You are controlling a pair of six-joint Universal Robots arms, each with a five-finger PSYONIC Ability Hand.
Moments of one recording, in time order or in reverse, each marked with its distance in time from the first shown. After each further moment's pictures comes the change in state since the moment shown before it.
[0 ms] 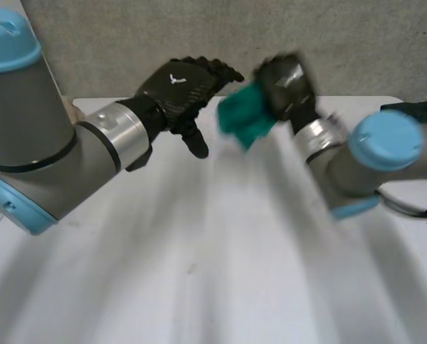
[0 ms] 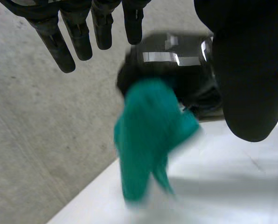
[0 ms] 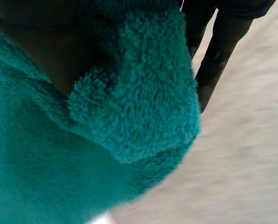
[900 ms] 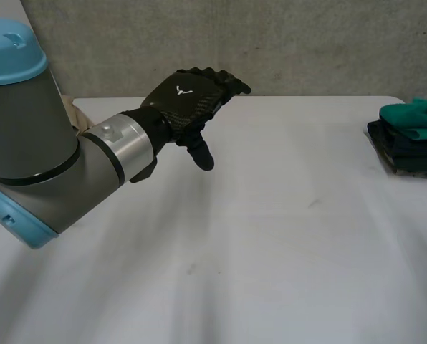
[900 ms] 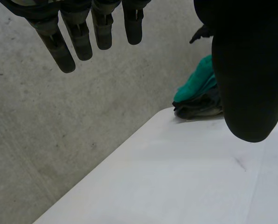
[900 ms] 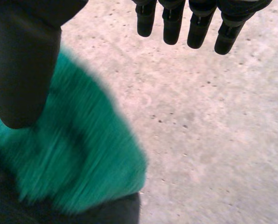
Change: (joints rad) left arm -0.027 0.022 -0.048 -0.002 0.001 -0.003; right arm -0.836 0.059 -0.118 0.171 -0.338 0.224; left_hand 0.000 0.000 0.000 0.000 0.000; right_hand -0.814 -0.941 -0.935 -0.981 -0.875
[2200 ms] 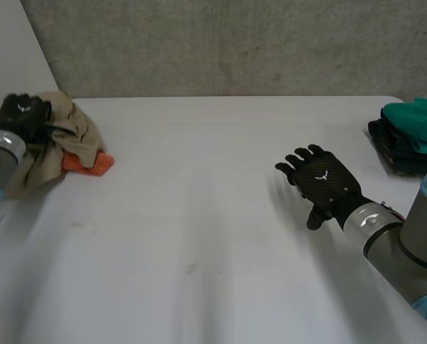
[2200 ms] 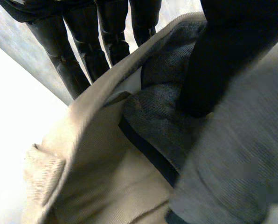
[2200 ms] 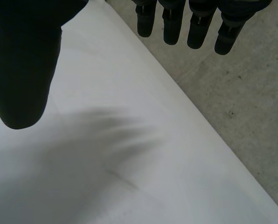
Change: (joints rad) left arm 0.653 -0.568 0.306 0.355 -0.043 0.305; right arm 0.664 -0.396 0.734 0.141 0.218 -0.410; left_hand 0.858 0.971 0.923 0.981 0.823; right_hand 0.000 -0.003 0.000 0.000 0.000
